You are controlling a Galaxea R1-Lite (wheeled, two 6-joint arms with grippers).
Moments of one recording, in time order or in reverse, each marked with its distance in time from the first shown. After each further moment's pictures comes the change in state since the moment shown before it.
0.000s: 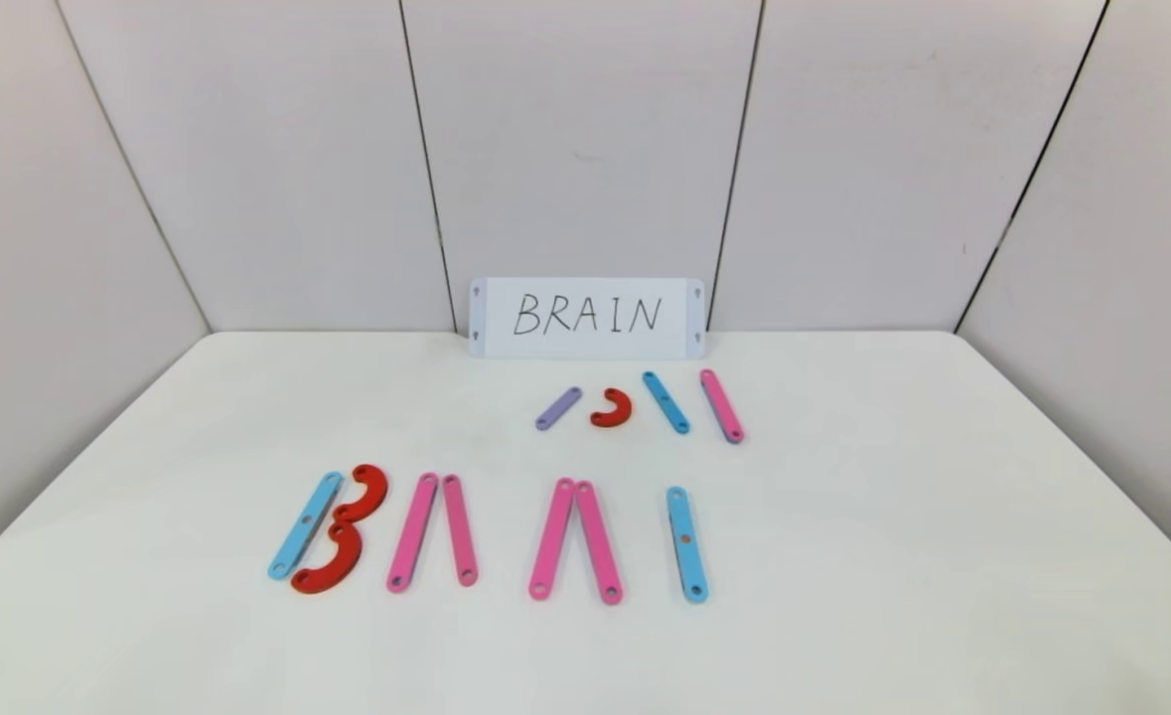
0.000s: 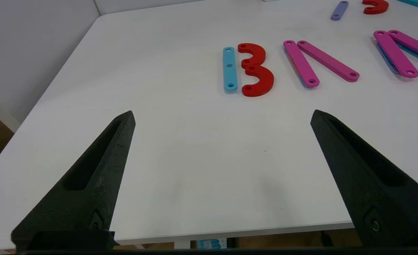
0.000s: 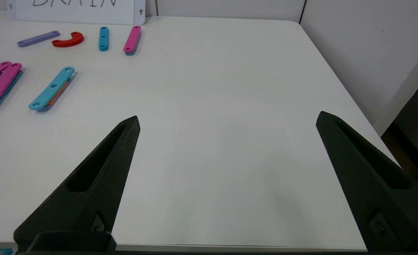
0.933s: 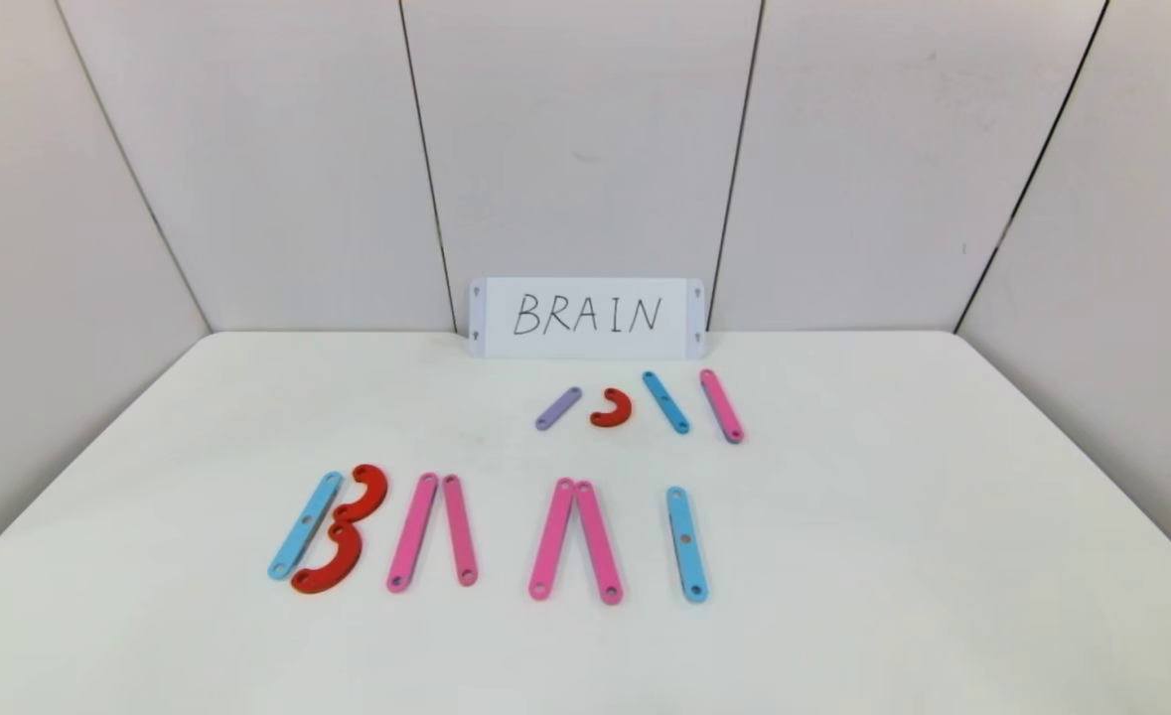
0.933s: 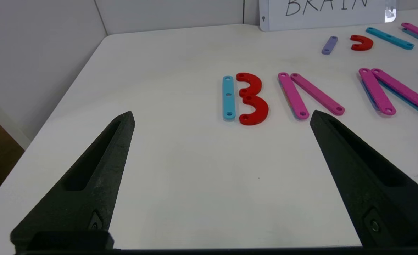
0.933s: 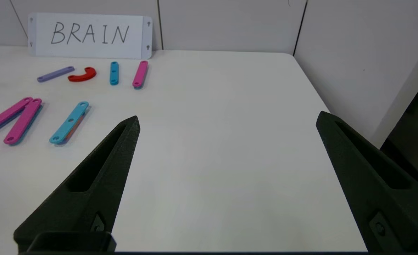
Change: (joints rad) left arm -0.003 0.087 -0.139 0.010 0.008 -0.042; right arm 0.000 0.060 -0.171 0.028 0.003 0.012
